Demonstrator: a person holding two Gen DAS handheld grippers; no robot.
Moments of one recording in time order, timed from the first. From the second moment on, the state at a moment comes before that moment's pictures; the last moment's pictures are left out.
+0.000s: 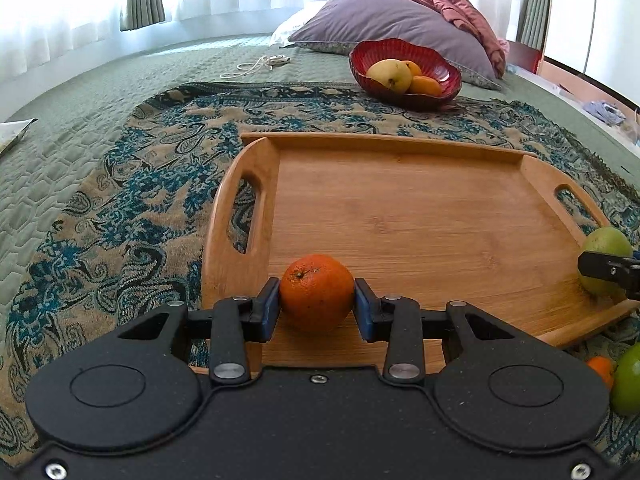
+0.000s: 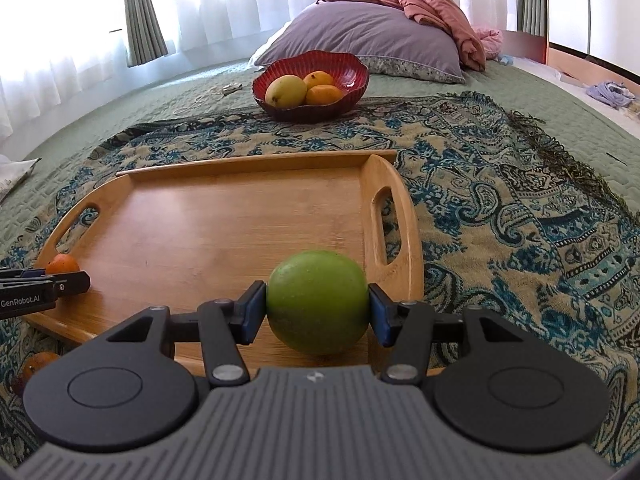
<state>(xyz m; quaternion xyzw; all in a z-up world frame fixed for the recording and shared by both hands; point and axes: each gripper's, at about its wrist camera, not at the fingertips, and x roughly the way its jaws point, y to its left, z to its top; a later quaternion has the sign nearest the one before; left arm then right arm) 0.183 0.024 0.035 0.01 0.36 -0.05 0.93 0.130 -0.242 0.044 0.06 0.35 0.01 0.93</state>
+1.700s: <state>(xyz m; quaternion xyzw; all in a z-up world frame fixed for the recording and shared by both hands) 0.045 0.051 0.041 -0.01 0.27 -0.09 0.96 -0.003 -0.236 0.043 0.04 0.23 0.05 0.97</state>
